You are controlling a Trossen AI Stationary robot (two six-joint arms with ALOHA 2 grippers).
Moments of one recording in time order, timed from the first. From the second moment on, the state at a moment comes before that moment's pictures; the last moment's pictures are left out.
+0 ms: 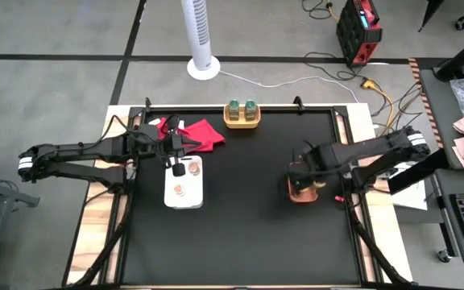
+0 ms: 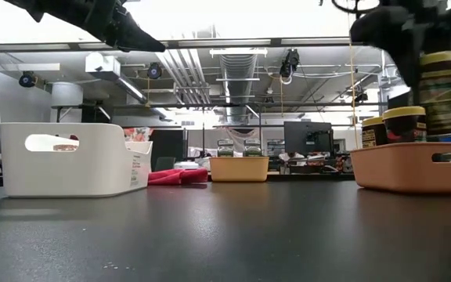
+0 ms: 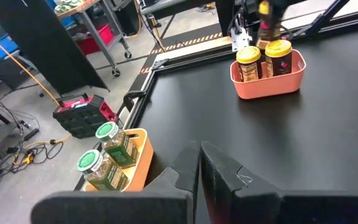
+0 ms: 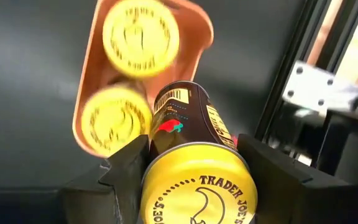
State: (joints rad) left arm 0.17 0.89 0.69 -0.11 -0.11 0.32; right arm 0.16 1.44 1.27 -1.57 0.08 1.43
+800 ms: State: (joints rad) left arm 0.17 0.89 0.69 -0.14 -0.11 0.30; right arm 0.06 1.45 1.21 -1.42 0.12 1.23
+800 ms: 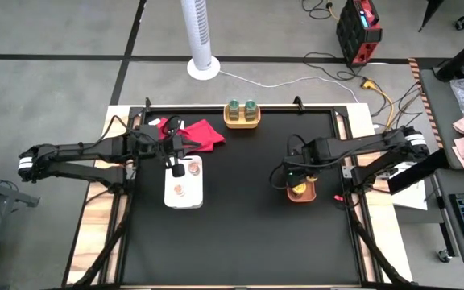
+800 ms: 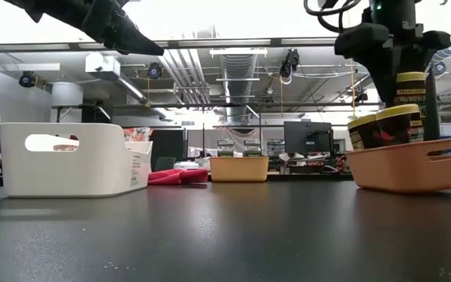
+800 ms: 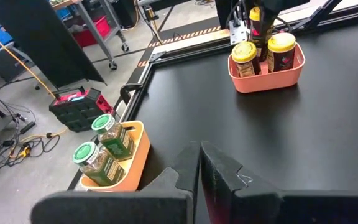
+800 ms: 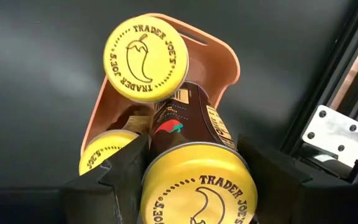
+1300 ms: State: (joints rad) left arm 0.17 0.89 0.69 -0.14 -0.11 0.30; right arm 0.06 1.45 1.07 -1.32 0.10 1.19
